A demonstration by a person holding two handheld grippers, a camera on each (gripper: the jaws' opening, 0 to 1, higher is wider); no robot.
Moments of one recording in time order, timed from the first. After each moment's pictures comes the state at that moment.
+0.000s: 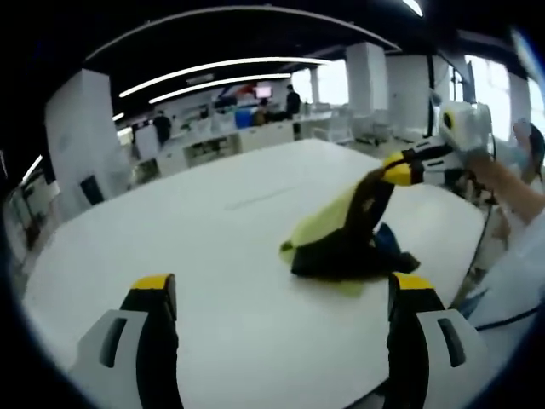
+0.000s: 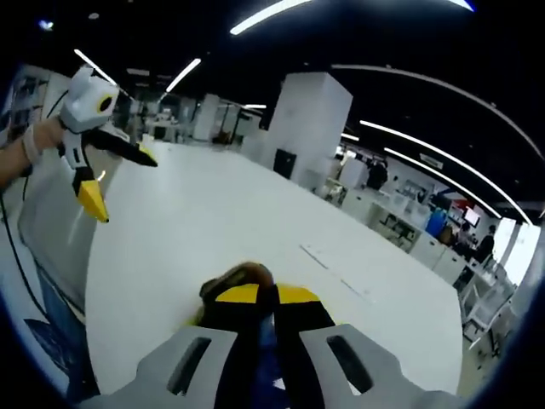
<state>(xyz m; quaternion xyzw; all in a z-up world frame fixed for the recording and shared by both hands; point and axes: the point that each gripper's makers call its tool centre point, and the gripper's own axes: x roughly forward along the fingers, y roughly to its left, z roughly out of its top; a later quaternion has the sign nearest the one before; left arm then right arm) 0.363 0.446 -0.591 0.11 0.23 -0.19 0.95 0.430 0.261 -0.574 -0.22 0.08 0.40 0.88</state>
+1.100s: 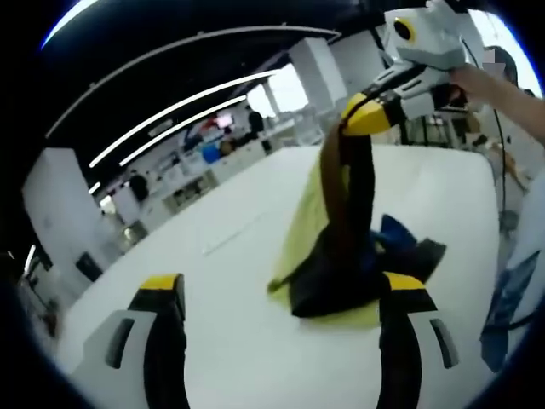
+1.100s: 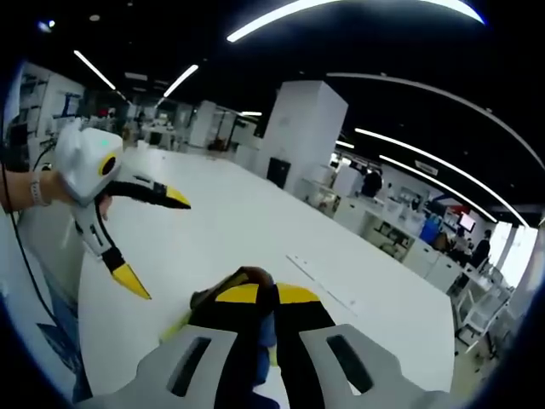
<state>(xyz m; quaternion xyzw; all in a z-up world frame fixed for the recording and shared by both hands) 0.416 0.373 -0.617 0.25 0.15 -0.25 0.92 0.445 0.250 -0.552 -0.22 0.06 0.39 0.89</state>
